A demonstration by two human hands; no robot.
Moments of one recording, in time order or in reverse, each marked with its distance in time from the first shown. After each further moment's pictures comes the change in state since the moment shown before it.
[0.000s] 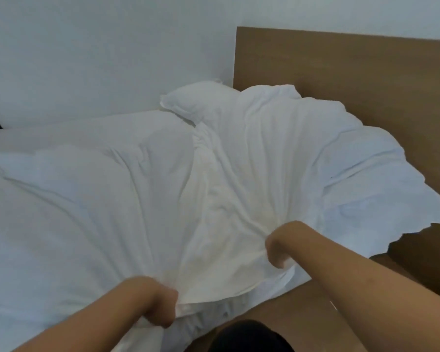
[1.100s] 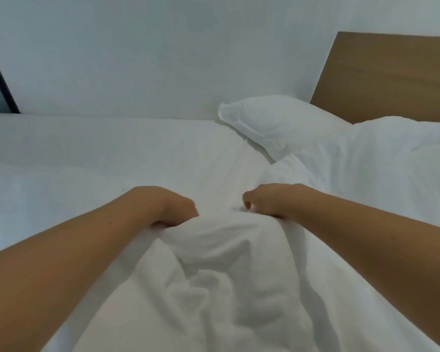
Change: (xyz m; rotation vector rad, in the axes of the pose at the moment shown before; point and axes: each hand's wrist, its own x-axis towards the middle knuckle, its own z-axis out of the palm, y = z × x) left_hand 0.182 -0.330 -0.267 -0.381 0.375 -0.035; right_hand 0.245 -0.024 -0.397 0.150 0.549 -0.148
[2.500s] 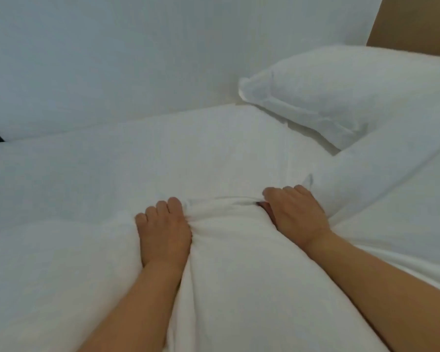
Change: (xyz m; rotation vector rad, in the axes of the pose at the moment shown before) left_hand 0.213 -0.111 0.030 0.312 0.887 -0.263; right_hand 0.237 0.013 0.098 0.111 1.100 -0.066
